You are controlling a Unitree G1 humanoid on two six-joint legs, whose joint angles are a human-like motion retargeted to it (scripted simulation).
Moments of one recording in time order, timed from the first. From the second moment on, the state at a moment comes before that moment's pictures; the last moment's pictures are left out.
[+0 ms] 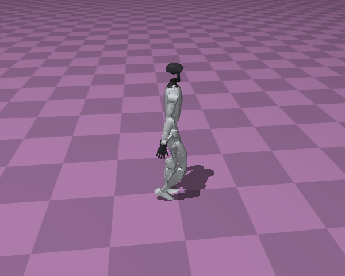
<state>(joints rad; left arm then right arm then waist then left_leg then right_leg) -0.01 0.22 0.44 1.62 0.33 0.02 -0.11 0.13 -0.12 -0.19 1.67 -0.14 -0.06 0.03 -0.03 0.07 -0.03 -0.03 0.06 0.27 0.14 -0.23 -0.10 -0.30 0.19 -0.09 0.78 -0.03 -0.10</state>
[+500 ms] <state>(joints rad) 0.08 0.15 0.42 1.53 0.36 0.02 -0.20 -0.08 -0.12 -0.10 1.51 -0.31 0.01 0.12 -0.14 -0.08 -0.04 0.06 0.00 0.39 0.84 0.34 -0.01 -0.19 -0.04 0.02 0.17 0.02 -0.01</state>
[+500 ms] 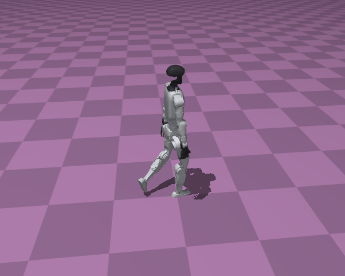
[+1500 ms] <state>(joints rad) -0.18 0.25 0.33 1.45 0.32 -0.02 -0.17 0.07 -0.12 -0.17 1.60 -0.38 0.07 0.04 -0.17 -0.05 -0.05 0.25 -0.11 0.21 0.16 -0.21 -0.11 -0.40 0.02 -0.16 0.06 0.16 0.03</state>
